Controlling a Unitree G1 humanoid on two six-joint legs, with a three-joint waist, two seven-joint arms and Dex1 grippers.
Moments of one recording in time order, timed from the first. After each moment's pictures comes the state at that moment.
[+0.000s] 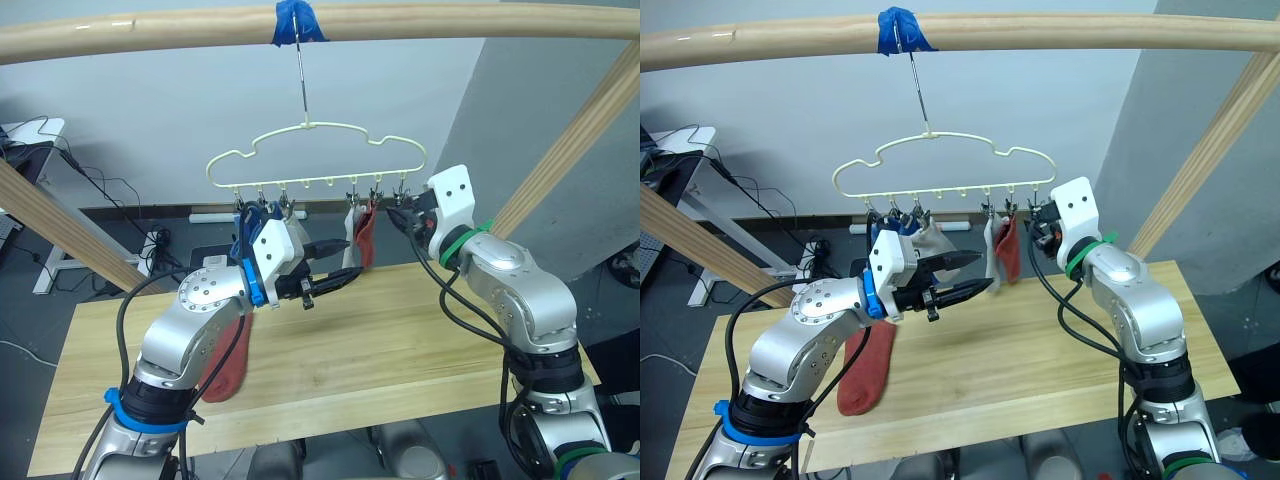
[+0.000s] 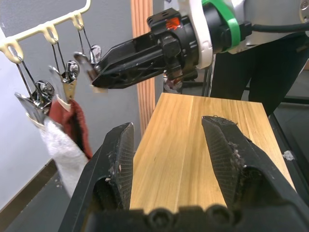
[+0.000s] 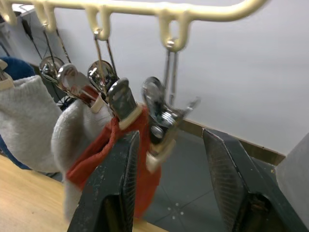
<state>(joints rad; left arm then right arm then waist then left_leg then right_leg) -0.36 0.50 -0.12 -0.35 -0.47 0.45 -0.82 -0.57 -0.34 0.08 -0.31 0.25 0.84 0.26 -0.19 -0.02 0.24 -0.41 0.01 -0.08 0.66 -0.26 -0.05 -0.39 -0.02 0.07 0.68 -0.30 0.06</state>
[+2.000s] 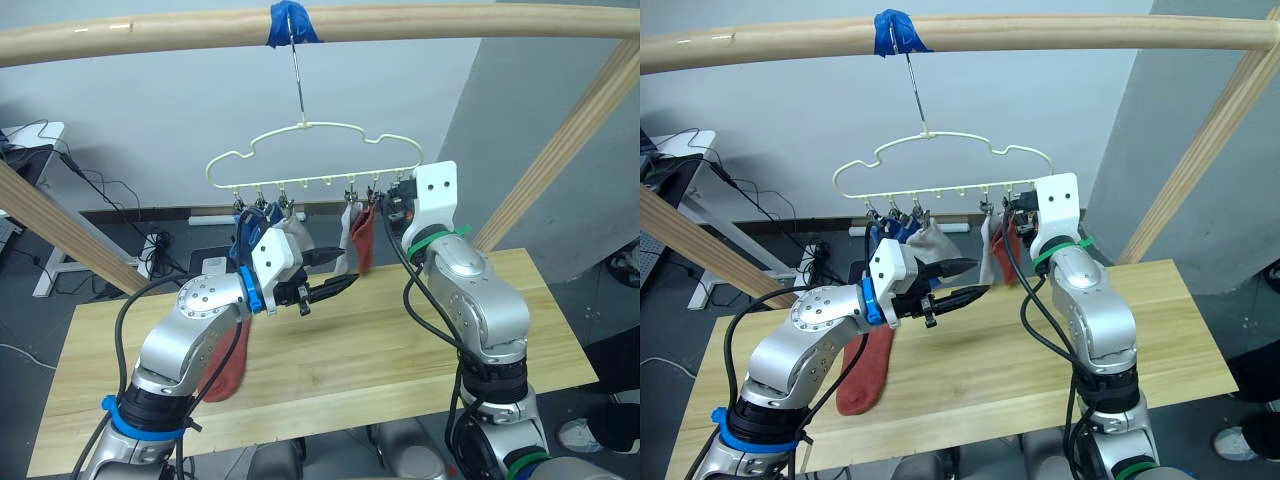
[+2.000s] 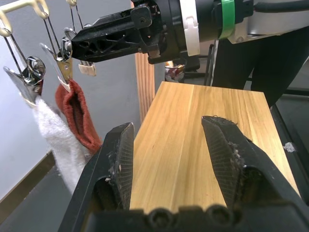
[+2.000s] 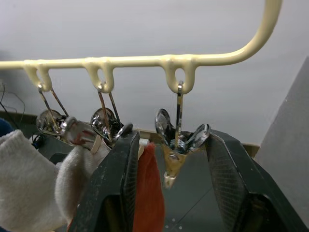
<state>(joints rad) -0.32 0.51 -0.12 -0.35 -0.45 0.45 -0.82 -0.56 0.02 0.06 -0.42 0.06 0.93 -0.01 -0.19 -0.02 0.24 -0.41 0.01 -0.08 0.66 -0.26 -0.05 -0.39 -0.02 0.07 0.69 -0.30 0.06</state>
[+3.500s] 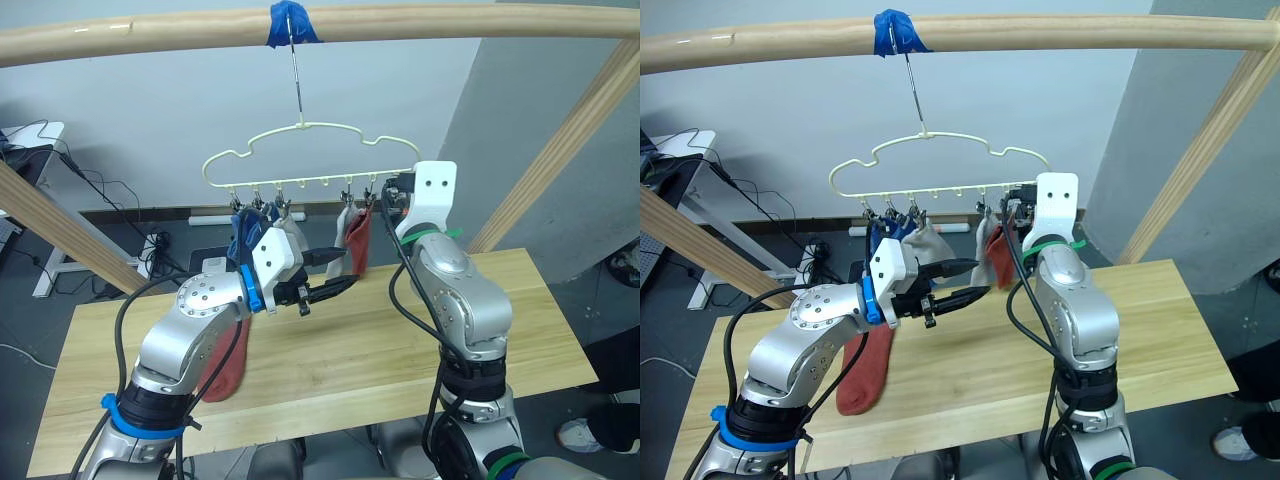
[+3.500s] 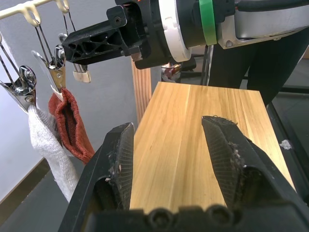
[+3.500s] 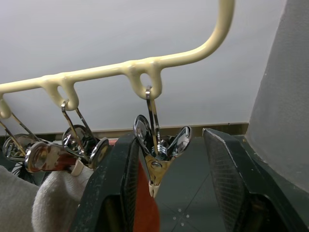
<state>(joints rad) -0.33 0.51 -0.12 -0.35 -0.44 0.45 -0.84 -0.59 0.14 0.03 -0.36 0.07 0.94 -0.17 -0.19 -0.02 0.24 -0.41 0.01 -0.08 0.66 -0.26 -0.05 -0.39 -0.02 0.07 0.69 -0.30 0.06</state>
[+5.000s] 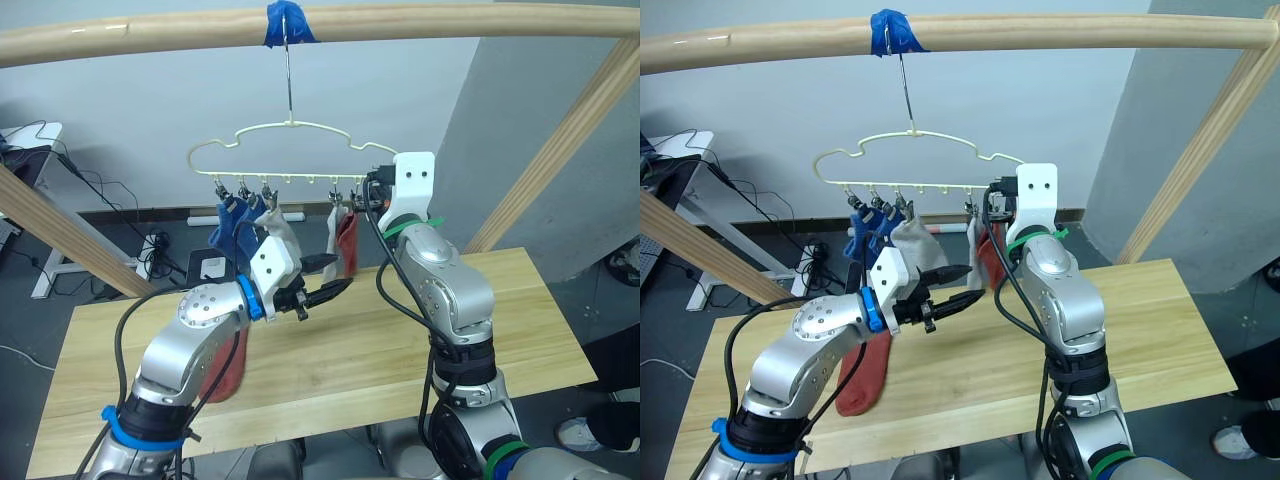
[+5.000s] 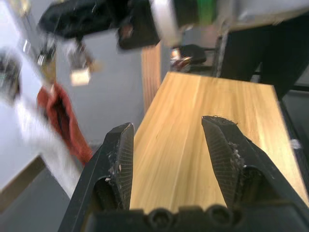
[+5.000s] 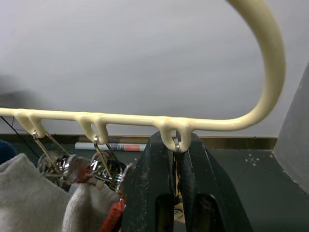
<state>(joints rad) -0.21 0.48 -0.12 -0.37 -0.39 0.46 -0.72 -0.65 0.13 0.06 -0.24 0.10 0.82 -0.11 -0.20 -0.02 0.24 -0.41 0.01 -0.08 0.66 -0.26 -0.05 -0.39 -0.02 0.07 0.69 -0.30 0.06</state>
